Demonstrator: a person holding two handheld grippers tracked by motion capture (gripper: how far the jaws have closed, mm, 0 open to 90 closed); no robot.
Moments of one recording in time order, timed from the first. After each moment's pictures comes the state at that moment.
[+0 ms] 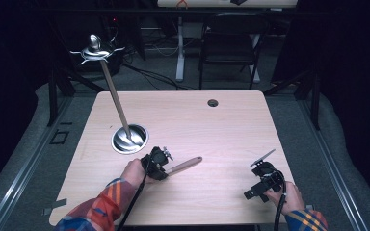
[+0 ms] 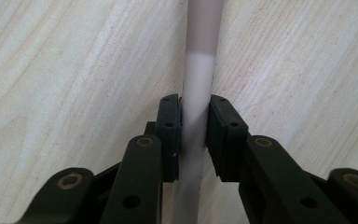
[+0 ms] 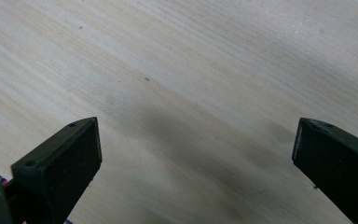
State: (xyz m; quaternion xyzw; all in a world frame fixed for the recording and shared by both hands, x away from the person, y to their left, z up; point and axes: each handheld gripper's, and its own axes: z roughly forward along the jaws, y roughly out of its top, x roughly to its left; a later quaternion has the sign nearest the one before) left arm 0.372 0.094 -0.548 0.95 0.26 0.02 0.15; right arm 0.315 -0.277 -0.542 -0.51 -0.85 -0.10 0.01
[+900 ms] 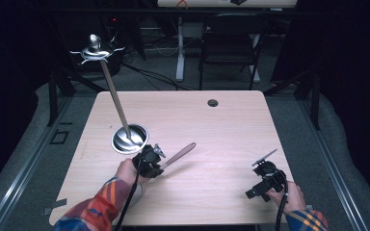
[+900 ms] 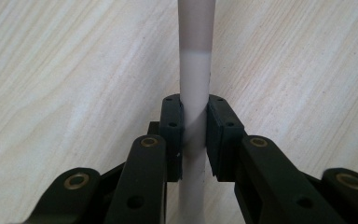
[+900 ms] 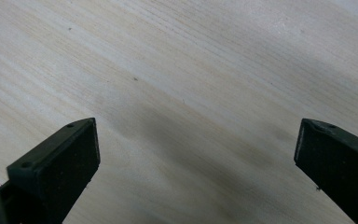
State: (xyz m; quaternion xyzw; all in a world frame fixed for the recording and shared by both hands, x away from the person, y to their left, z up) left arm 0.362 0.118 -0.528 0.94 0.28 0.06 0.20; right arm 0.314 -0.282 -0.541 -0.51 -0.85 -0.11 0.00
